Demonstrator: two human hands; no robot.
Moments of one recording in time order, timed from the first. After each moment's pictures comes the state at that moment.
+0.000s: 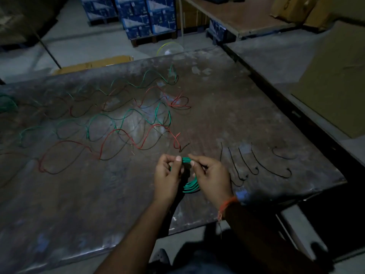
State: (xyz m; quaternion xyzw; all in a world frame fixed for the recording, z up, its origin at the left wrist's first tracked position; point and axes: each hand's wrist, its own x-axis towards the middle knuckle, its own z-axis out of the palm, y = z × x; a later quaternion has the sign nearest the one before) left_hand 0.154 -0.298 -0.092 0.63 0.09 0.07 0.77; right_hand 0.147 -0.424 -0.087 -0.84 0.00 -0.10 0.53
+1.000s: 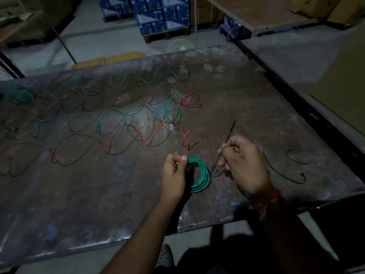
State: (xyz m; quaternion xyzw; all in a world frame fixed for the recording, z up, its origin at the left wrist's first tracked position) left_hand 0.158 -0.298 -0.100 0.64 0.15 0.06 0.75; right_hand 0.154 -0.462 -0.020 -0.77 0.04 -0.04 0.63
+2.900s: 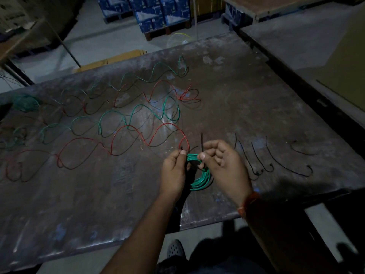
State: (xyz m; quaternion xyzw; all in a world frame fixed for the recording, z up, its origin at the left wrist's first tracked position) left_hand 0.162 -0.297 -0.094 0.66 0.12 0.01 0.74; right_hand 0.148 -0.437 -0.061 -0.68 -0.01 -0.01 0.73
